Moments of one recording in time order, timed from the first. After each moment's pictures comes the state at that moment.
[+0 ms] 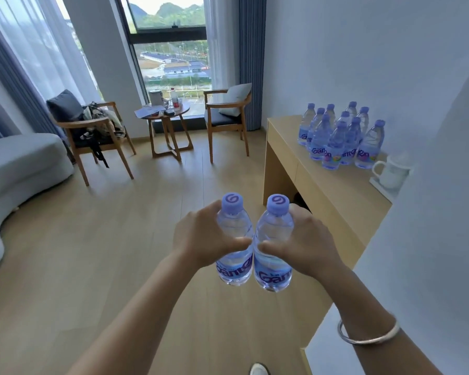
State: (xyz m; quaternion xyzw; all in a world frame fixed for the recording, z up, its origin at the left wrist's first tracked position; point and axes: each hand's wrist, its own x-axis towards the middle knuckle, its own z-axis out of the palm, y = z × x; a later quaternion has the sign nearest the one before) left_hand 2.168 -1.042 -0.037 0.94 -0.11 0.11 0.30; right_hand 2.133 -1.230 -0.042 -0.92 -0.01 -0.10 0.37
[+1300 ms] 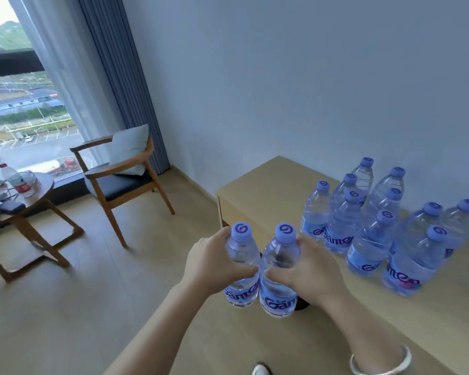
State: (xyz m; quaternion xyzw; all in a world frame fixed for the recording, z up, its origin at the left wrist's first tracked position) left_hand 2.891 -1.142 -0.058 0.88 -0.34 -0.09 0.33; right_hand 2.758 -1.283 -0.061 -0.87 0.29 -0.13 0.38
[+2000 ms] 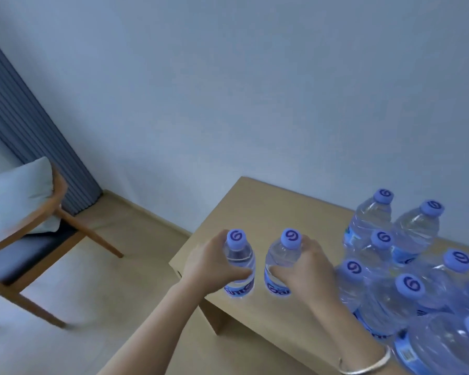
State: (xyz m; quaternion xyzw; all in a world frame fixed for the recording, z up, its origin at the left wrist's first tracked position) left_hand 3.121 -1.377 -0.083 0.83 -0.44 -0.21 0.27; right_hand 2.960 -1.467 -0.116 -0.75 0.52 -0.23 0.34
